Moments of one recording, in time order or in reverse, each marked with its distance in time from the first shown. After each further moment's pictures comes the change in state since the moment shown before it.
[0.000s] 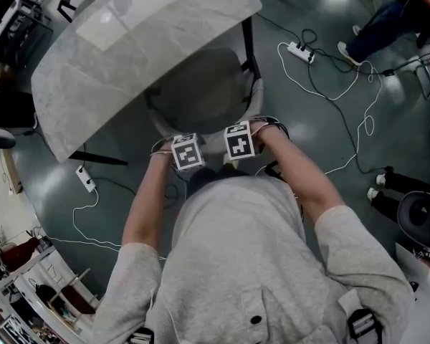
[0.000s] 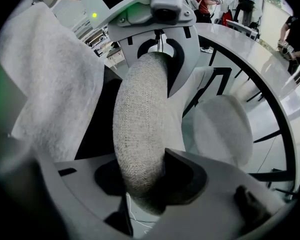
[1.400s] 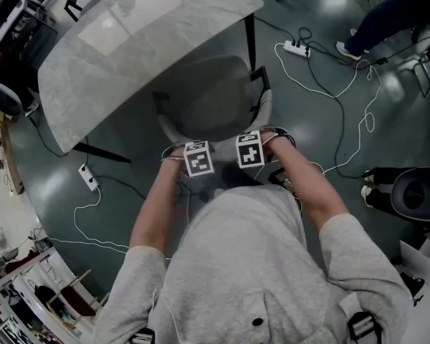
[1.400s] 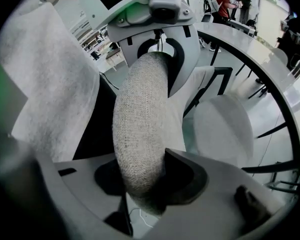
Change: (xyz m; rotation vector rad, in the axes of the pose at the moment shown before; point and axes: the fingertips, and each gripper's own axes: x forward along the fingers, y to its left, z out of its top) left arm 0.018 -0.081 -0.011 0.045 0.016 -0.008; right arm 0.025 0.083 0.016 0.045 -0.008 0.001
